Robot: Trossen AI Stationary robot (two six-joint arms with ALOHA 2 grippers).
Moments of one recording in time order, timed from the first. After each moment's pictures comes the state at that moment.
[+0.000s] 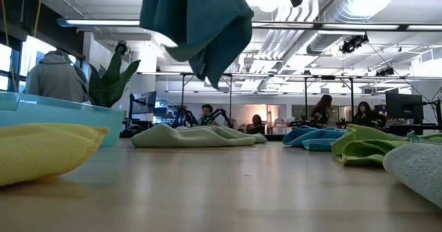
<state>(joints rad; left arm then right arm) -0.16 1.59 1.72 -1.09 -0.25 -0.82 0.37 1.42 0.98 0.09 0.41 0.27</state>
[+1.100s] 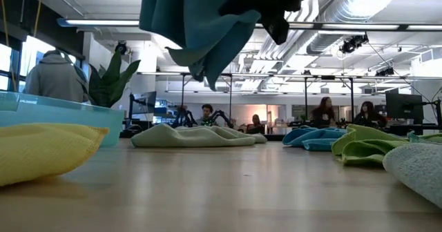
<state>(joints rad) -0.16 1.59 1.72 -1.10 -0.22 -0.77 0.27 1.56 0.98 0.14 0.23 0.42</state>
